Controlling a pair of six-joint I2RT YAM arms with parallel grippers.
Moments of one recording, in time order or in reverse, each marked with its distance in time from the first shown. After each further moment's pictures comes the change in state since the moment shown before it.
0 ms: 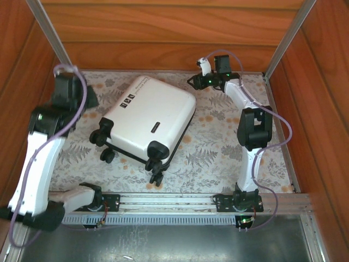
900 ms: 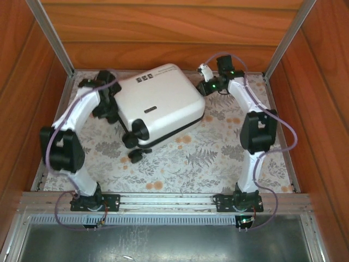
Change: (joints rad) left arm 0.133 0.683 0.046 -0.024 0.227 -0.041; right arm 0.006 -0.117 -0.073 -0.312 0.007 -0.123
